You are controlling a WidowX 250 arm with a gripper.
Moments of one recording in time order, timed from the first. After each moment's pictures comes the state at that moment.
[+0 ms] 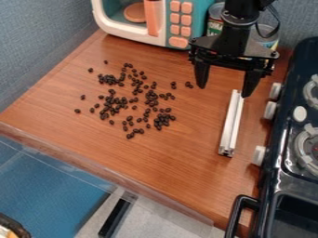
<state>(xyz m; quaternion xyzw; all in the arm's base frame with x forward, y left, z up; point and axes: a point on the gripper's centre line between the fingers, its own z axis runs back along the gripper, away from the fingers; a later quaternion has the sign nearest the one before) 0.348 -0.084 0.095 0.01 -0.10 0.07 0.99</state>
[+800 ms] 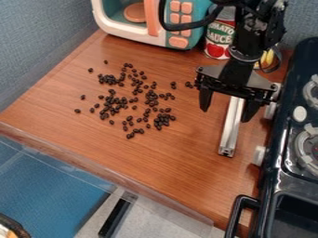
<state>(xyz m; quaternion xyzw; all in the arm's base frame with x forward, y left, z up) 0.353 -0.094 0.046 0.03 -0.08 0.08 0.99</state>
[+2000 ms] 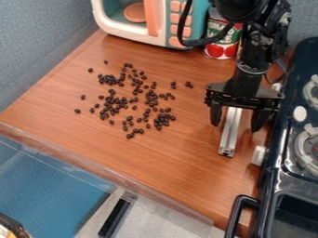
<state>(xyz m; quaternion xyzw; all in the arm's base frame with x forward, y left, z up) 0.362 -0.107 0.020 0.01 -0.05 0.15 0.99</state>
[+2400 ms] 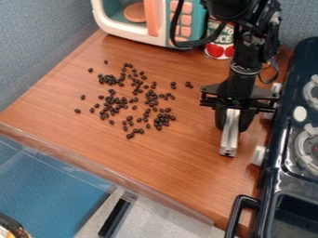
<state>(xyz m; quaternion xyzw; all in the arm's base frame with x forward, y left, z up) 0.354 -0.101 0.025 0.00 -0.03 0.15 0.99</state>
